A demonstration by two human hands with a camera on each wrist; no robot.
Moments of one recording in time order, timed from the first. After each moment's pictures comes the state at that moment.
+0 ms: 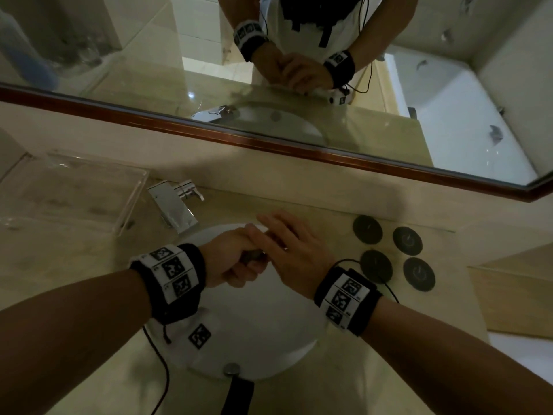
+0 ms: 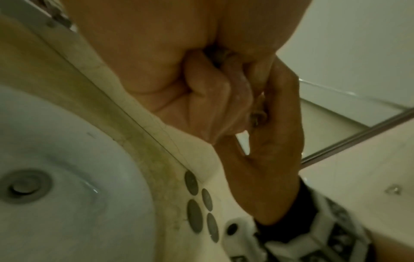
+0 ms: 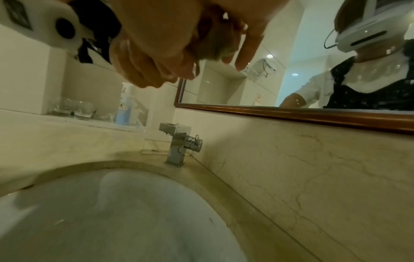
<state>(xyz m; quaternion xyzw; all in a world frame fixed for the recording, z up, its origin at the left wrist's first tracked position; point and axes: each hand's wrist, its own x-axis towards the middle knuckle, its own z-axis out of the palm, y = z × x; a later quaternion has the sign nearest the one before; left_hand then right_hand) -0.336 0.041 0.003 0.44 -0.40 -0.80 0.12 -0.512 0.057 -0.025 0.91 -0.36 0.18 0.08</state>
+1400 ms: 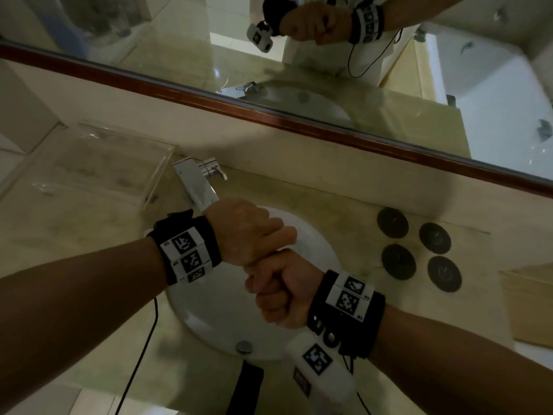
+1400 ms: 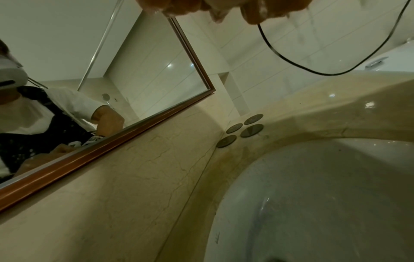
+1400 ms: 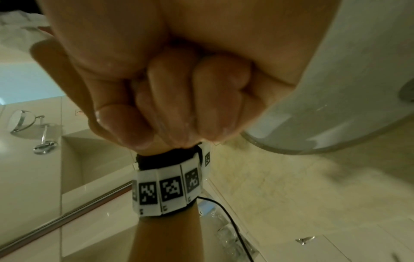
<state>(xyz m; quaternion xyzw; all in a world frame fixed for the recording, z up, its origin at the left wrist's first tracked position) -0.305 0.036 -0.002 0.17 -0.96 0.08 0.20 -0.453 0.096 0.016 0.19 -0.41 0.09 -0.89</state>
